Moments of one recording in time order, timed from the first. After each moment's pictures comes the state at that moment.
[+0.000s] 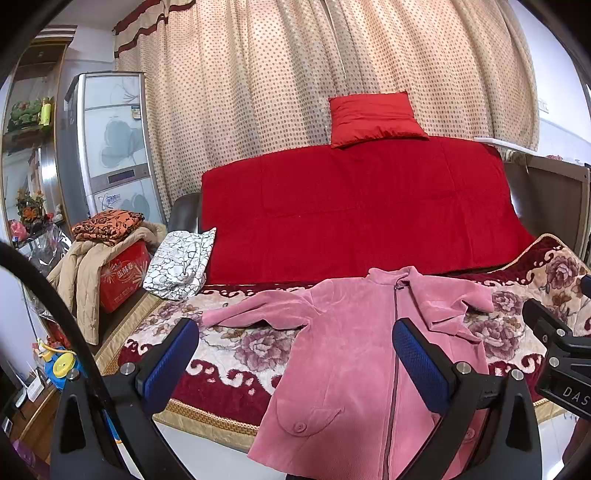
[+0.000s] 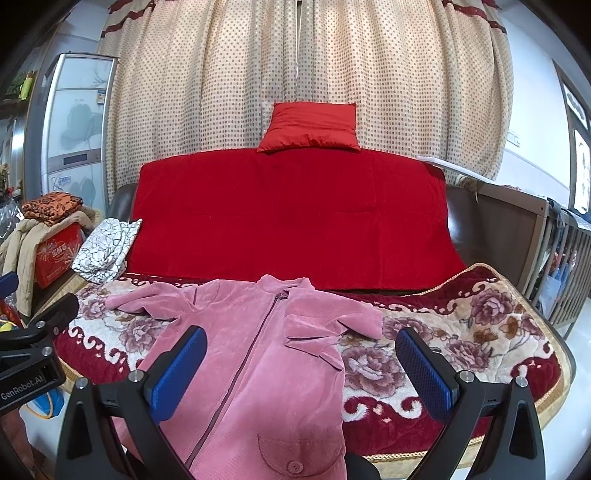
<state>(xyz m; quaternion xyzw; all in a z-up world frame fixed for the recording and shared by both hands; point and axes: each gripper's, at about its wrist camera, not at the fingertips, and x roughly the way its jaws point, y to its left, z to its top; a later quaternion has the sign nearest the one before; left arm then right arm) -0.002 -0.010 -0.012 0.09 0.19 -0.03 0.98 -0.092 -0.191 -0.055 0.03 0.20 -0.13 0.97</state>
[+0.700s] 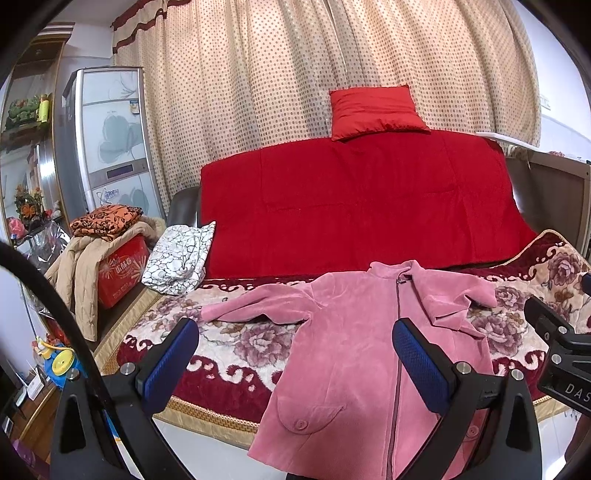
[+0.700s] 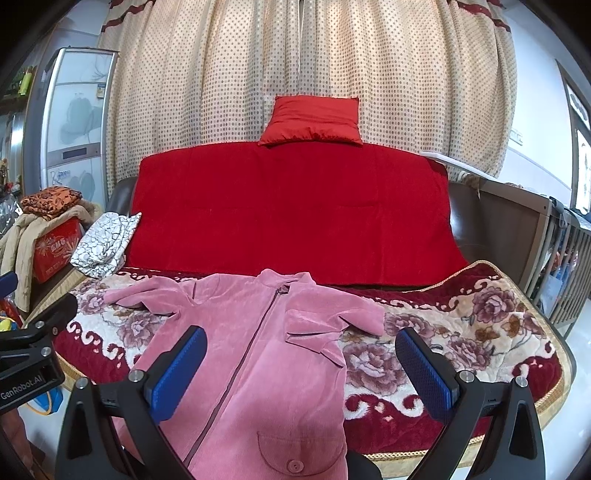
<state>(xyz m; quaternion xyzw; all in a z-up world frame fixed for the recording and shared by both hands) 0.006 -0.009 -0.020 0.09 0.21 -0.03 0.97 -0.083 -0.190 -0.061 0.03 0.21 -0.13 0.97</state>
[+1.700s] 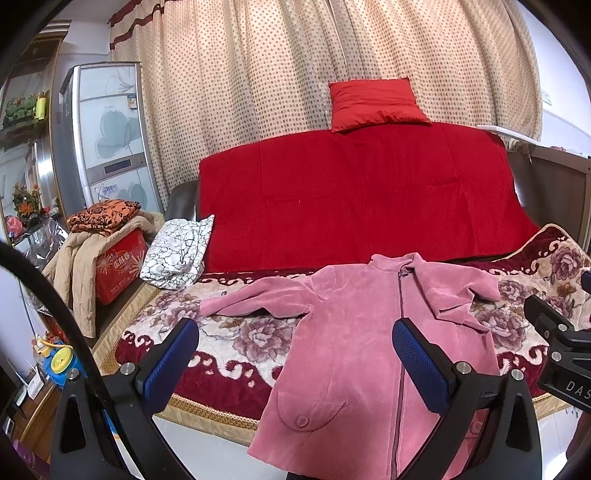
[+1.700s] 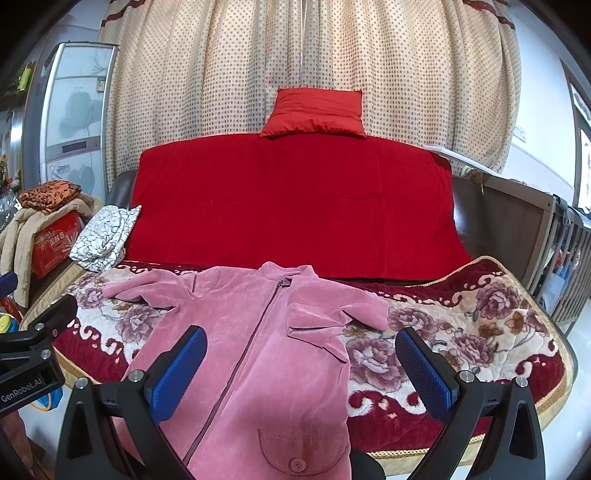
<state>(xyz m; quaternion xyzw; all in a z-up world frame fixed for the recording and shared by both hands) 0.015 -0.007 -0.030 0.09 0.22 -0.03 0.97 -0.073 -0.189 -0.071 0.03 0.23 -0.13 0.96</state>
